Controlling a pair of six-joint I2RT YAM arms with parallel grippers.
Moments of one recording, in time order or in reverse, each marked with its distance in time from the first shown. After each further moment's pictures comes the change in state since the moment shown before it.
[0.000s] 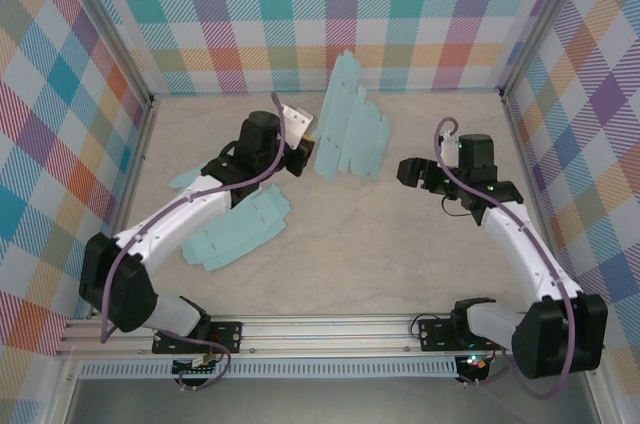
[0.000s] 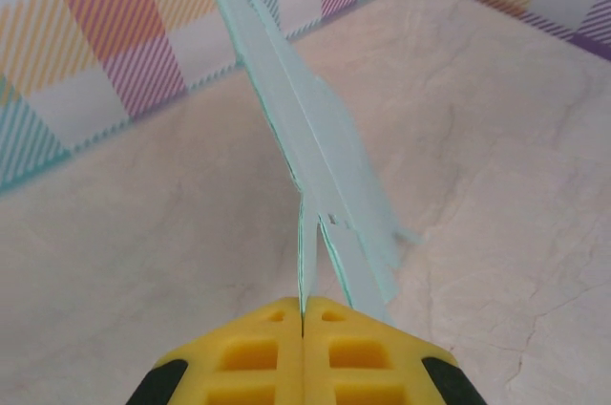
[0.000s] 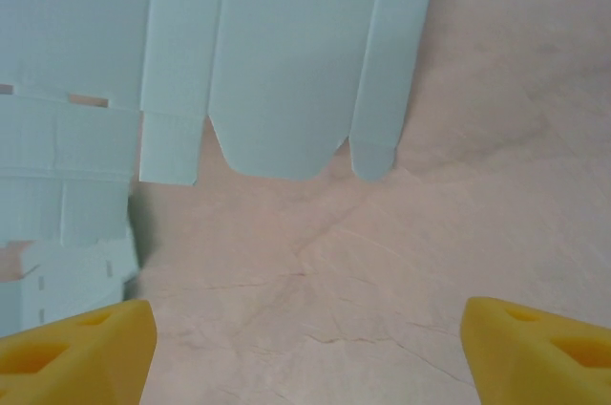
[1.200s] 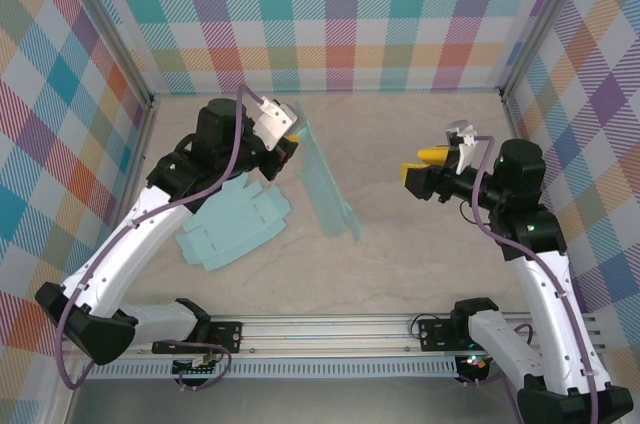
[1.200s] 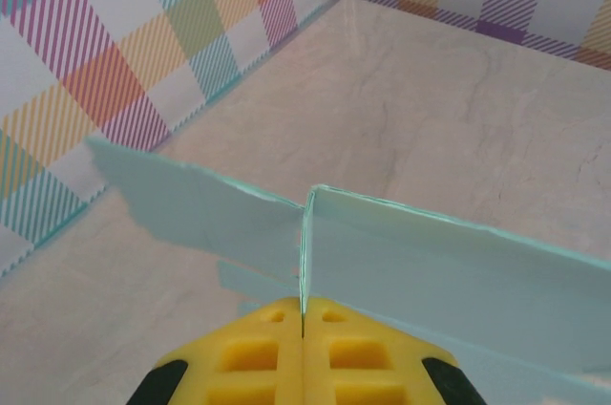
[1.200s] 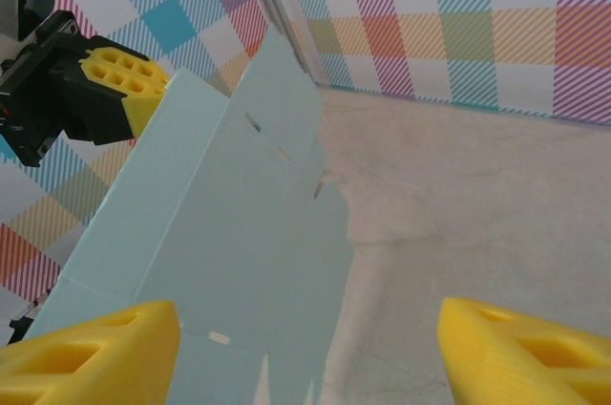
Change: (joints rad) left arm 0.000 -0.152 0.218 -0.414 0.092 0.145; right arm 0.014 -0.287 0.129 -0.039 -0.312 -0.183
